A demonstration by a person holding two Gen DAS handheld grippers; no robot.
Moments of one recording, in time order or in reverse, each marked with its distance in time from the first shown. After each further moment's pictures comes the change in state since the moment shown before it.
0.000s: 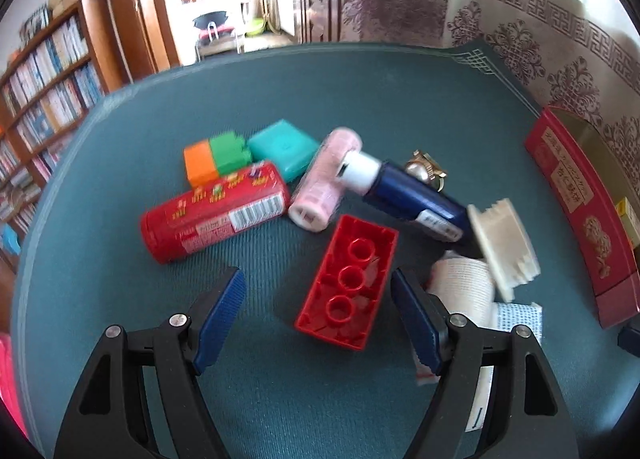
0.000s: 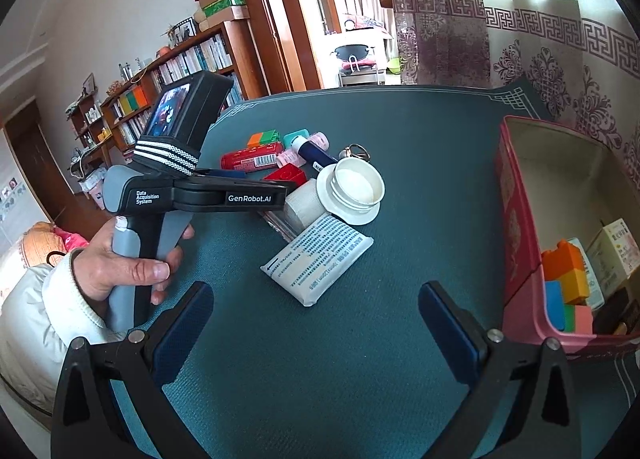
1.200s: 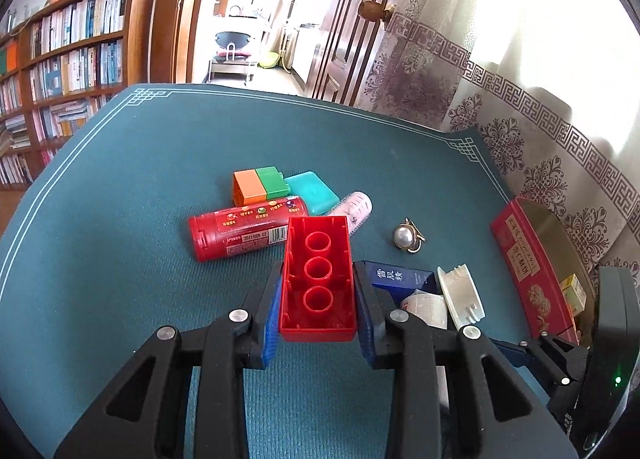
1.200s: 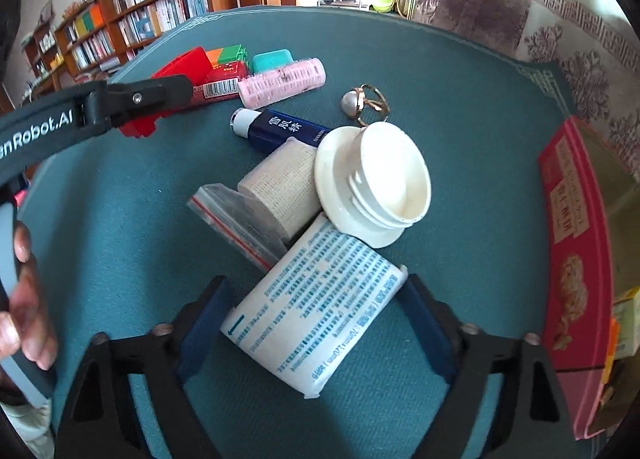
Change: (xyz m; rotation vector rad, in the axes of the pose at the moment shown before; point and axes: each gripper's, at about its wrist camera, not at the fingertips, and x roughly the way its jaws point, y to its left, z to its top) left arm -0.048 0.038 -0.020 -0.212 -0.204 -0.131; right arm 0.101 0.018 0.032 -0.104 0.288 -0.213
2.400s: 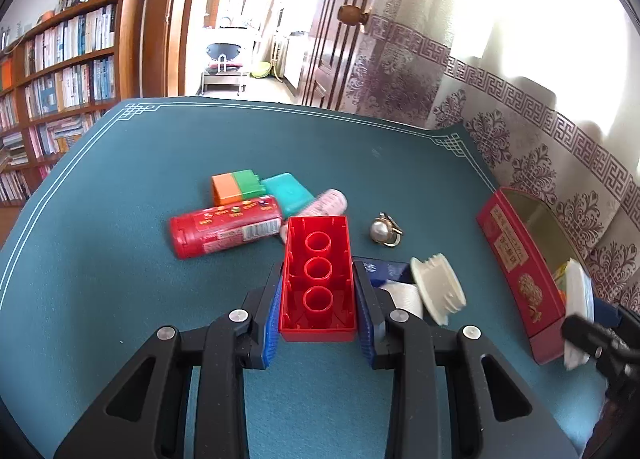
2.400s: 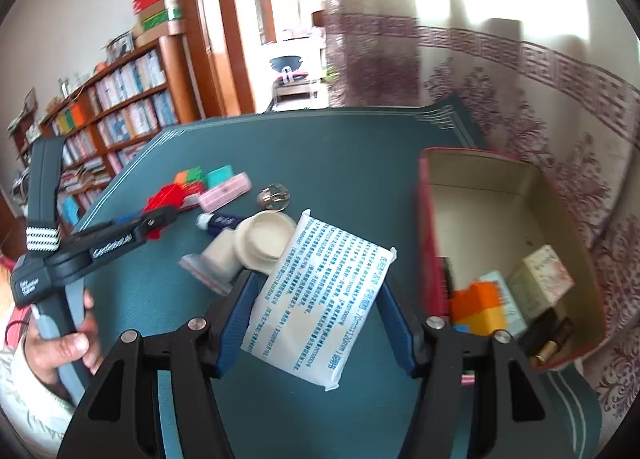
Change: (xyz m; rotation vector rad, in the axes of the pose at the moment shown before) left arm -0.010 -0.031 -0.009 0.055 -0.031 -0.004; right arm -0.105 -0.068 -0.037 0.243 -0.316 -0.053
